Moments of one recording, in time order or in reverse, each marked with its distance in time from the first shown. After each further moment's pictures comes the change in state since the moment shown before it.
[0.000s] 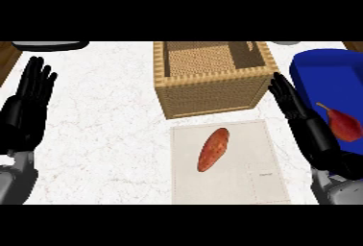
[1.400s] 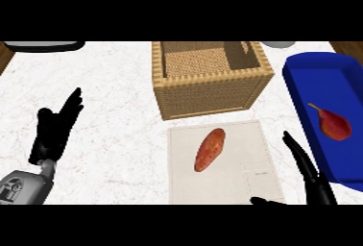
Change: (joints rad) left arm 0.026 0.013 -0.156 0.174 -0.129 -0.040 0.206; right arm 0.418 -0.031 0.140 -0.102 0.505 -0.442 -0.057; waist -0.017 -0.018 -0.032
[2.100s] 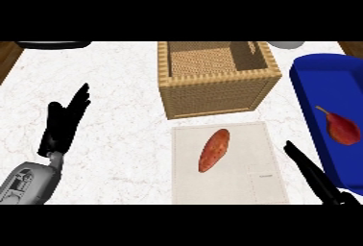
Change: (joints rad) left arm -0.057 -0.050 0.021 0.067 -0.033 -0.044 -0.015; right arm -0.013 -0.203 0.058 -0.580 0.037 0.363 0.750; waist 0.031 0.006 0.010
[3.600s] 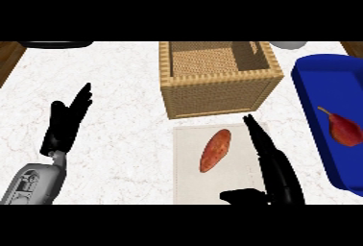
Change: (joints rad) left arm 0.016 -0.132 0.152 -0.029 -0.170 -0.128 0.044; right arm -0.181 0.436 0.012 0.483 0.312 -0.016 -0.124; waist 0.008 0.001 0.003
